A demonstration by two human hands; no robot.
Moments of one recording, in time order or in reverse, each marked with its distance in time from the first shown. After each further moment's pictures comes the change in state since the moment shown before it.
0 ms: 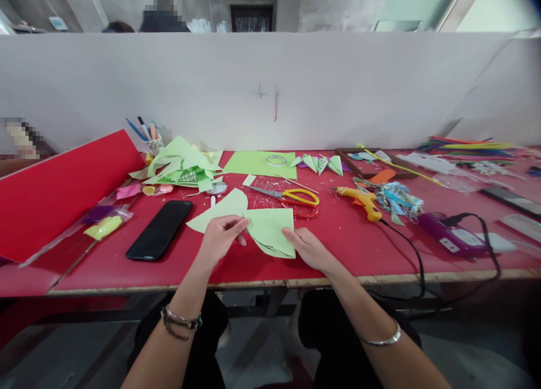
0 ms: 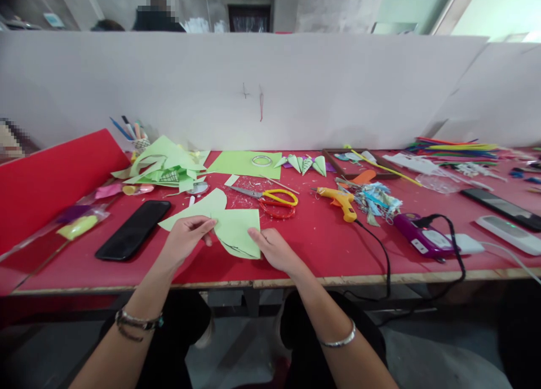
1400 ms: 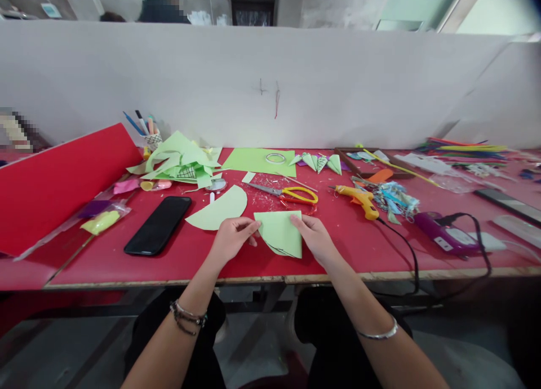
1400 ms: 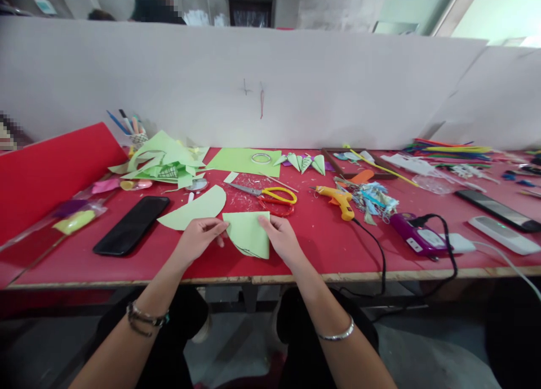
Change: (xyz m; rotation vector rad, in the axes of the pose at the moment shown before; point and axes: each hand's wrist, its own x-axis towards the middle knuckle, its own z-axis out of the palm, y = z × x) left_hand -0.002 0.000 0.019 -0.033 -0.117 -0.010; right_hand 0.006 0.003 -0.006 0.265 0.328 0.062
